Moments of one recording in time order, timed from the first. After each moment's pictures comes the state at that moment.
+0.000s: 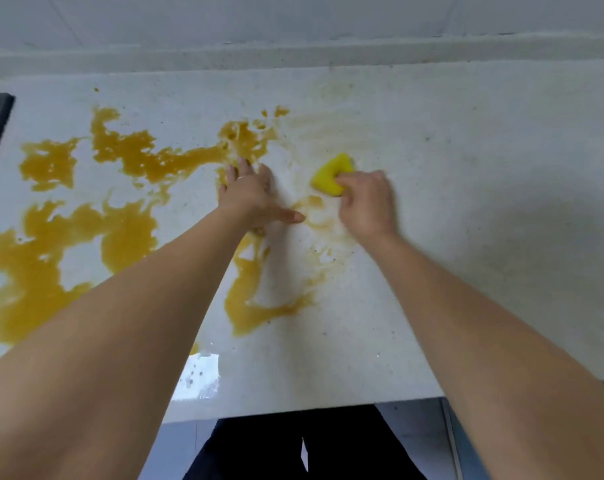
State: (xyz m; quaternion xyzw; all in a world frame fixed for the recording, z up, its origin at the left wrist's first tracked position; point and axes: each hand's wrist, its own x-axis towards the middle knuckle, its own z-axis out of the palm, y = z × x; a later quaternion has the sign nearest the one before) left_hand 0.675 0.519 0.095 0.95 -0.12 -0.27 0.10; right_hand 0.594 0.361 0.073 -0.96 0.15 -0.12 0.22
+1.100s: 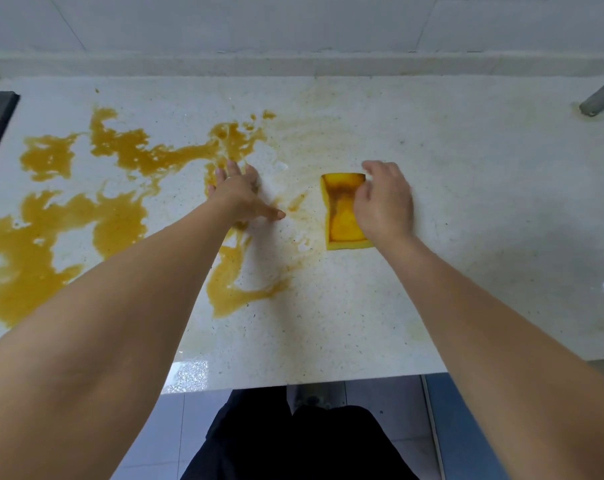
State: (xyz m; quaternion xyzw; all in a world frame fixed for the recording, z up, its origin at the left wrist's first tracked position) left_hand 0.663 0.516 0.095 0.95 -0.10 -0.26 0.11; right_hand 0.550 0.339 0.120 -0.93 0.26 -0.10 0.26
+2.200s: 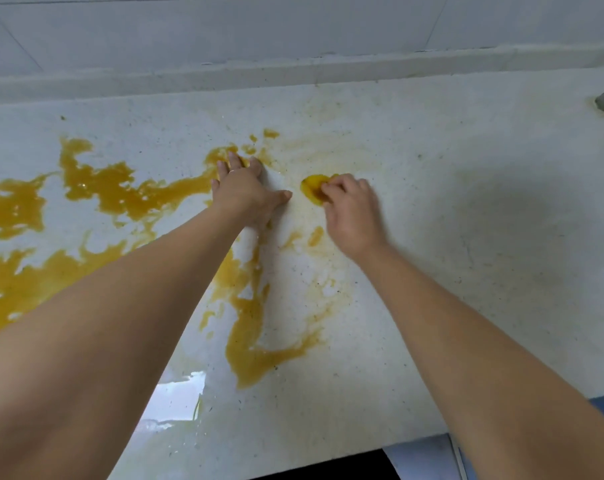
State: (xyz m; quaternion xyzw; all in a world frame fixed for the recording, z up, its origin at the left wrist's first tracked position) left_hand 0.732 0.498 0.090 0.96 -0.13 -0.23 0.12; right_hand 0.619 0.366 0.070 -0.98 0.11 -0.08 0.14
